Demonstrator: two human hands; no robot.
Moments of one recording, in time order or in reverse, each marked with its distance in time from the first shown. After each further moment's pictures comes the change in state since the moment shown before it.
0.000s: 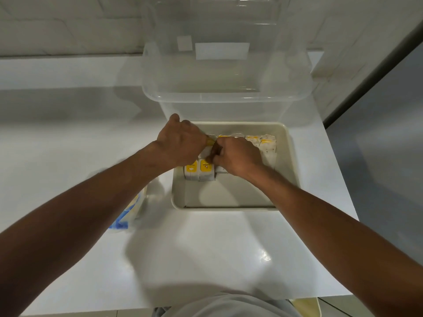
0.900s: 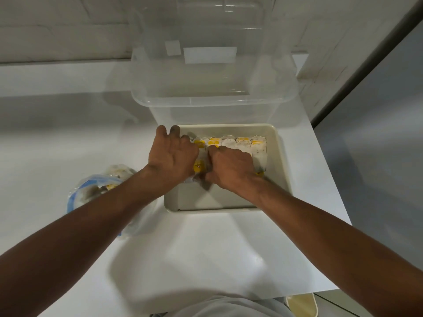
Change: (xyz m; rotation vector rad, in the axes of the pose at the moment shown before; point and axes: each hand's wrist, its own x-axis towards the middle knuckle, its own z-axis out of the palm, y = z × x) left_hand -0.019 0.019 -0.013 -0.174 -0.026 -0.213; right_hand -0.022 -0.007 0.007 -0.240 0.031 -0.042
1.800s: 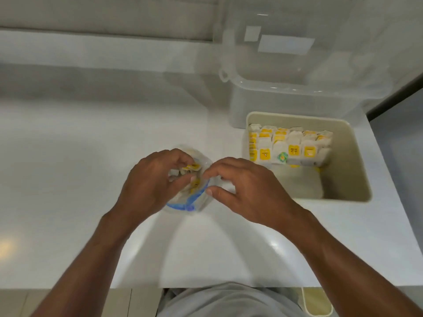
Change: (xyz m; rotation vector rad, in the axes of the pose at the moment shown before) left_hand -0.169 -0.120 0.102 -1.207 0.187 -0.237; right_hand -0.066 -0.144 -0.016 0.402 0.095 -0.388
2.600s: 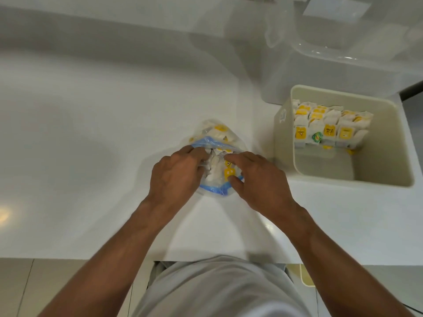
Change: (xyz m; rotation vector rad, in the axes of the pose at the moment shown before) left_hand -0.028 -0.056 0.029 0.317 0.020 -0.041; right_hand 0.006 -0.018 0.085 -0.262 -0.063 0.290
